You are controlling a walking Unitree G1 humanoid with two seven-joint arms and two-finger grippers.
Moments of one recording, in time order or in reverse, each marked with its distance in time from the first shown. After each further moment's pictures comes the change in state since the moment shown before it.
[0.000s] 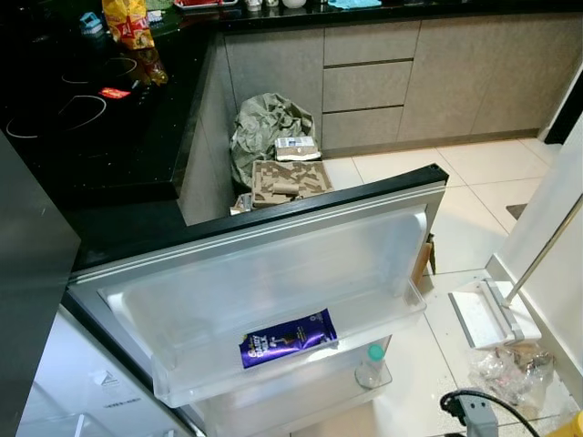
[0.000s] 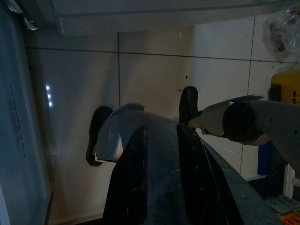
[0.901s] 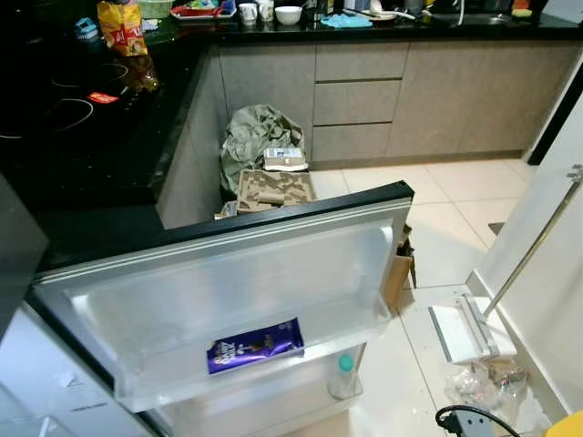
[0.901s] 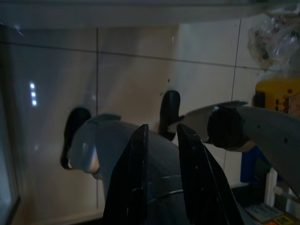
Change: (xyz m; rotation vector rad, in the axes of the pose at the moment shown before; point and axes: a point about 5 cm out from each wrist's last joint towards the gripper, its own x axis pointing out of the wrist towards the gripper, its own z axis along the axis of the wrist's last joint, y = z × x) left arm 0.000 0.001 -0.001 -0.010 0.016 0.011; right arm -0.002 -0.002 -0.009 -0.020 0.044 -0.058
